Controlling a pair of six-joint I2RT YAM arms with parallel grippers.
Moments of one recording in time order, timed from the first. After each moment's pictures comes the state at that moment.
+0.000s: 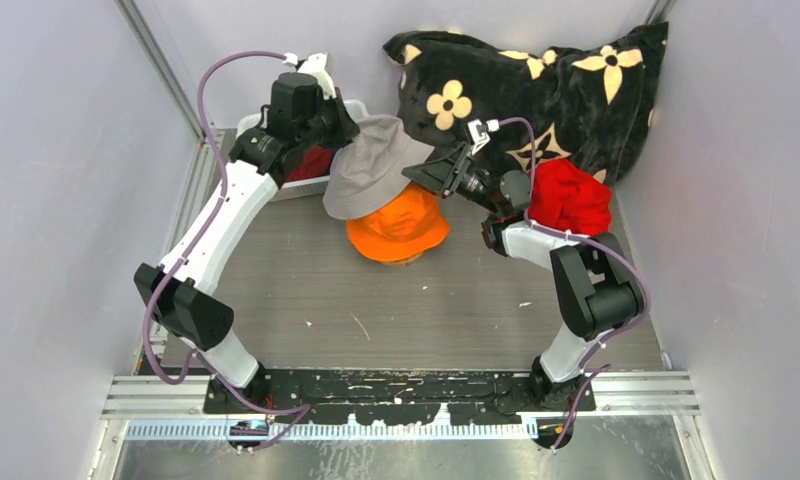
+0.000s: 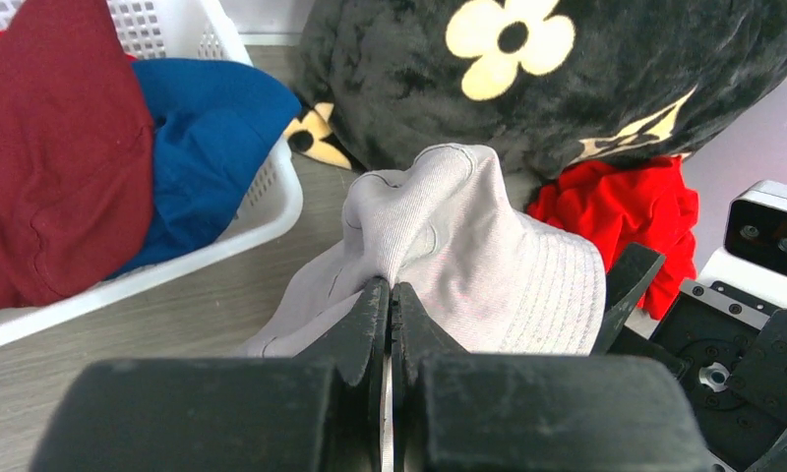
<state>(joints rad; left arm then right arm) -0.45 1.66 1.85 -0.57 -0.01 -0.40 0.35 1.70 0.92 1.27 -0.76 1.32</state>
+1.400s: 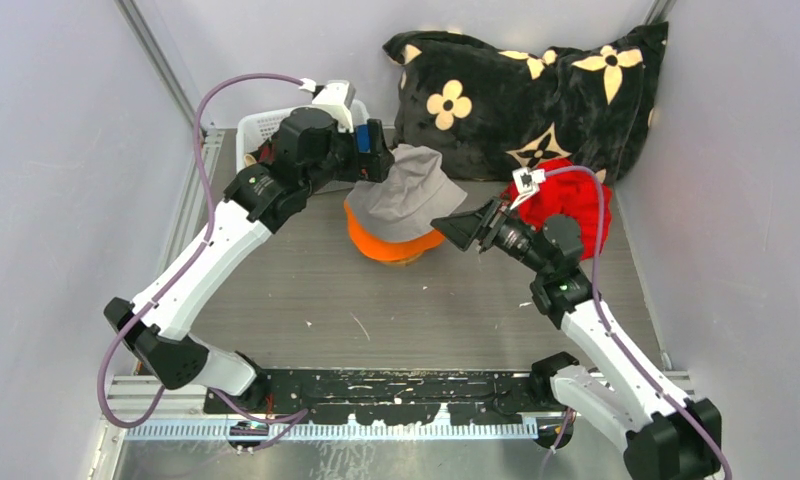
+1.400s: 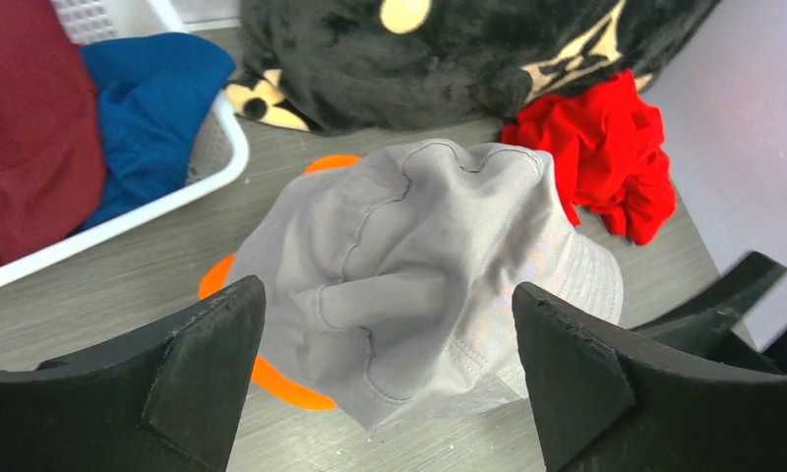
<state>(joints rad) -0.67 1.45 1.66 -0.56 -0.13 -0.36 0.35 0.90 0.57 0.47 -0.59 0.88</state>
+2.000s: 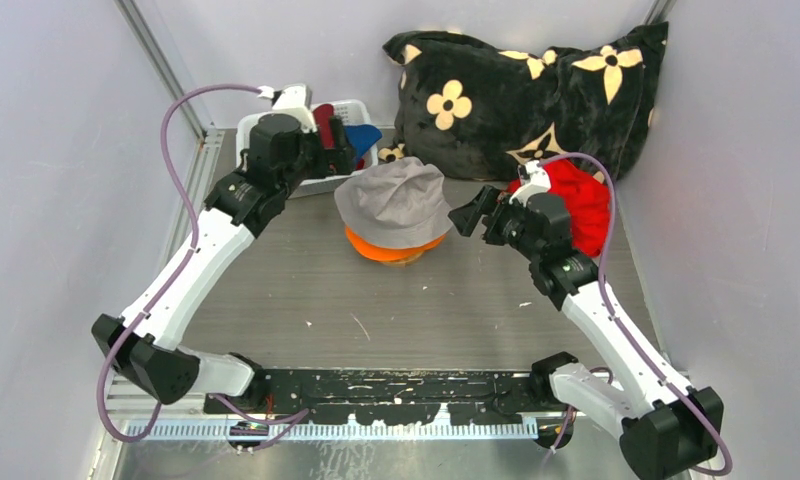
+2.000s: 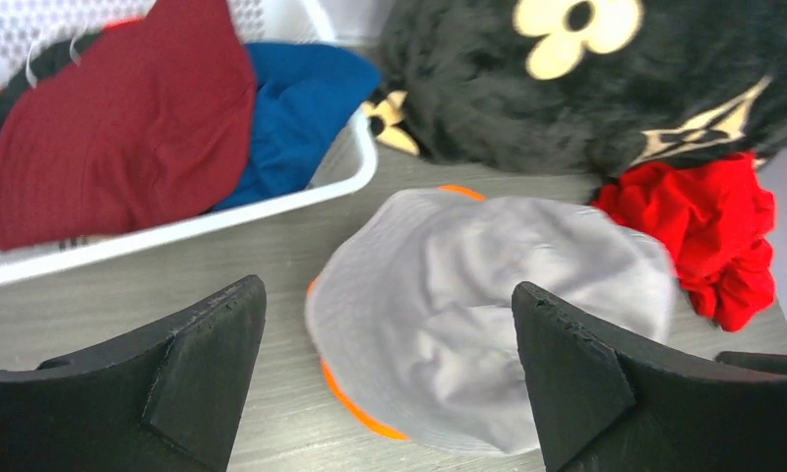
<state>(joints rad) -0.53 1.37 1.54 -0.49 -0.21 -0.34 0.34 0.93 0.78 -0.16 -0.15 0.58</state>
